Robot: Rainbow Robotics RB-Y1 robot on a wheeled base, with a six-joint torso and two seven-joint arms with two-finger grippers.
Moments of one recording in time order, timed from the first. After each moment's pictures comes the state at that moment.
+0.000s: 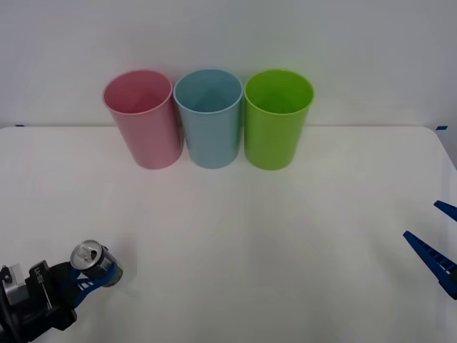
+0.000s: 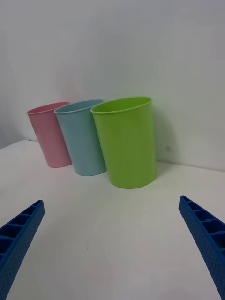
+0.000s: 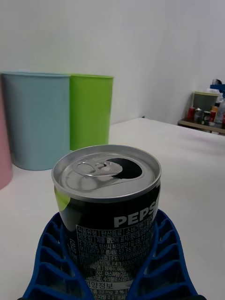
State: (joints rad) right arm 0.35 -0.40 -0.52 -1.66 0.96 -1.22 0.00; left arm 0.20 0.31 0.42 -1.32 -1.06 -1.47 -0.37
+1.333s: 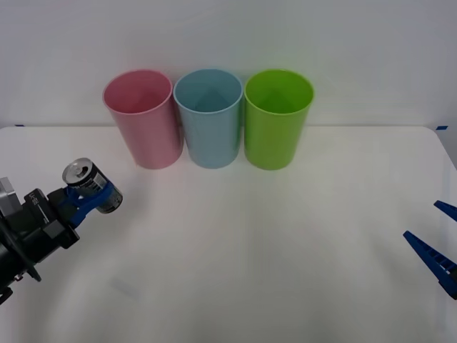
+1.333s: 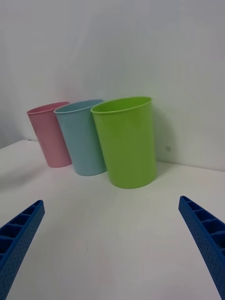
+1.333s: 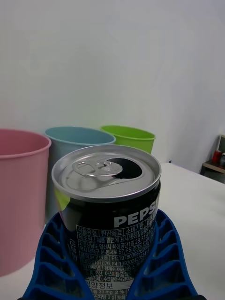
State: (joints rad) right arm 0.35 -0.40 -0.52 -1.66 0.96 -1.22 0.00; left arm 0.07 0.31 0.40 -1.57 -1.05 -1.19 0.01
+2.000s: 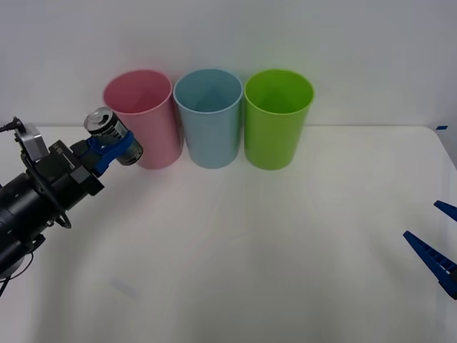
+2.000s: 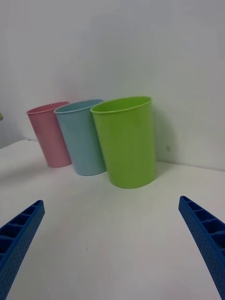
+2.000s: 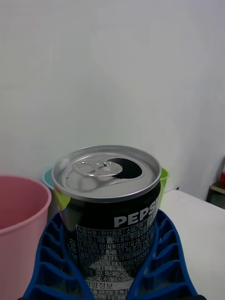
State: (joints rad) right arm 0.35 -0.40 -0.52 -1.66 0.96 -1.22 0.00; left arm -0.12 0.32 0.30 -1.57 -1.08 -1.01 0.08
